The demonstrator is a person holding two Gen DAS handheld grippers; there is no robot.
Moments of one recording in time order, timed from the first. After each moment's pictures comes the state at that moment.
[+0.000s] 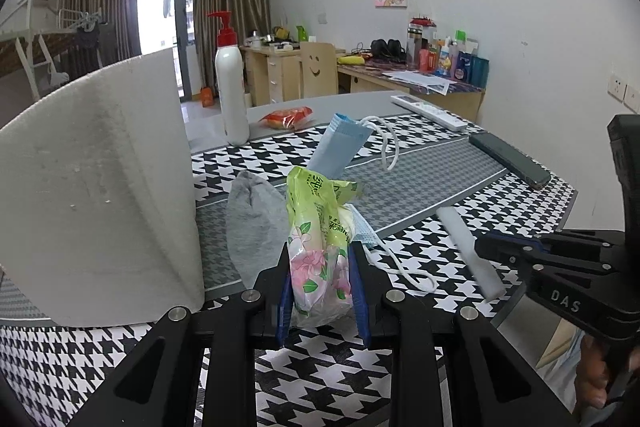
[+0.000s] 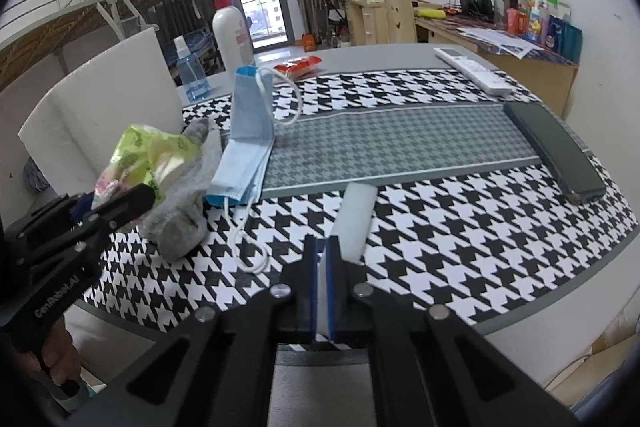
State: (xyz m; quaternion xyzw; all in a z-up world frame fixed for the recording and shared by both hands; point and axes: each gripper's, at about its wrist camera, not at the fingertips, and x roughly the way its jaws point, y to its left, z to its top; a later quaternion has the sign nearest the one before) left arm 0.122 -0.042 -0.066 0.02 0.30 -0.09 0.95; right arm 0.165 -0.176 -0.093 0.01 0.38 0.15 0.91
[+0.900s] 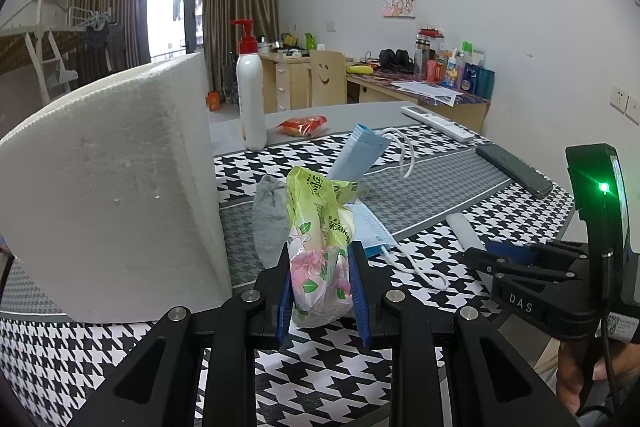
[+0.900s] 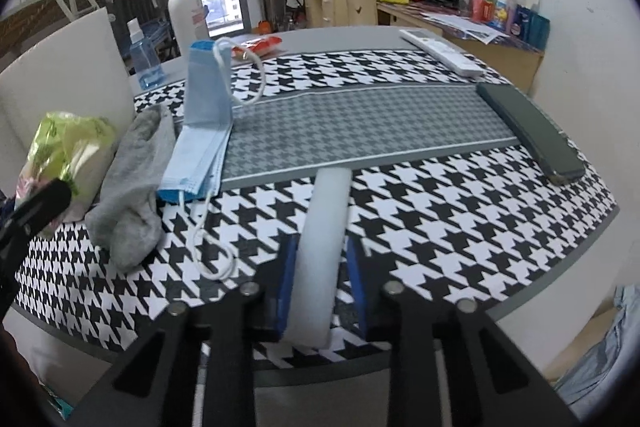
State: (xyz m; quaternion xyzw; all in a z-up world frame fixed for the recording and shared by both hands) left arm 0.115 -0.028 -0.059 0.01 0.29 -0.08 0.95; right arm 0.176 -0.160 -0.108 -0.01 0.41 0.06 0.91
